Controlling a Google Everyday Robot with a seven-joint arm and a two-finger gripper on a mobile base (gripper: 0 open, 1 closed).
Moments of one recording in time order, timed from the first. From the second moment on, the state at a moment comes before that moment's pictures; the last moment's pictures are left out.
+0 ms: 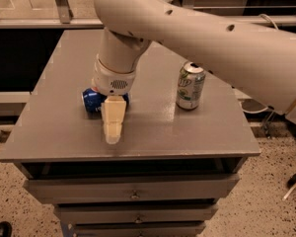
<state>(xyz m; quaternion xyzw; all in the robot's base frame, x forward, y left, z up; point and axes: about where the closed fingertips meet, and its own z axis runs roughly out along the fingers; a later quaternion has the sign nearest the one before) 0.506 0.099 0.844 -0.79 0.58 0.13 0.14</state>
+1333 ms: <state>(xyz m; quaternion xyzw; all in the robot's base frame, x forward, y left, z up) 0.512 0.012 0.933 -0.61 0.66 0.22 0.37</state>
